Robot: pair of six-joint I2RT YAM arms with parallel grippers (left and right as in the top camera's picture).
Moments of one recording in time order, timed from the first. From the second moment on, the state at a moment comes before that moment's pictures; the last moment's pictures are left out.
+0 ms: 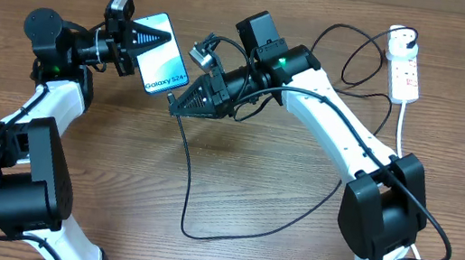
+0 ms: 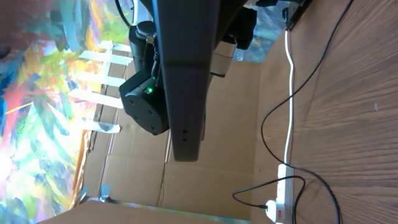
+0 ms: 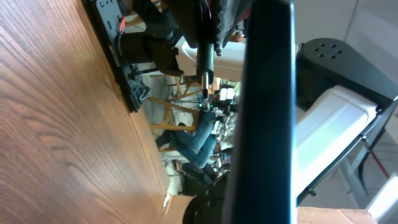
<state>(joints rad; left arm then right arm) 0.21 1.88 1.09 0.99 1.54 -1.89 0.56 2.06 1.79 -0.80 -1.35 0.38</state>
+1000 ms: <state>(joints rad) 0.21 1.88 1.09 0.99 1.53 -1.88 0.56 1.99 1.79 -0.82 -1.27 0.38</state>
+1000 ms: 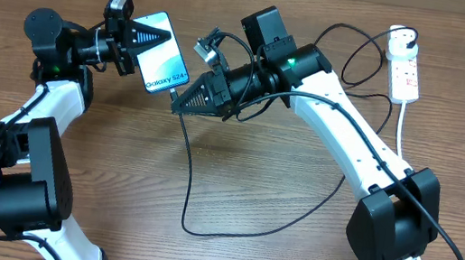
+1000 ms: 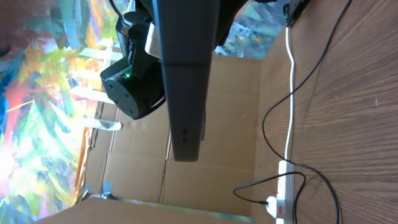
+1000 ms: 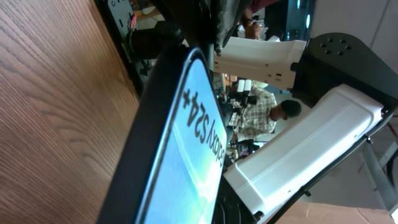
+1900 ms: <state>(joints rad) 0.21 1.88 1.09 0.99 1.53 -1.88 0.56 1.99 1.79 -0.81 -1.27 0.38</state>
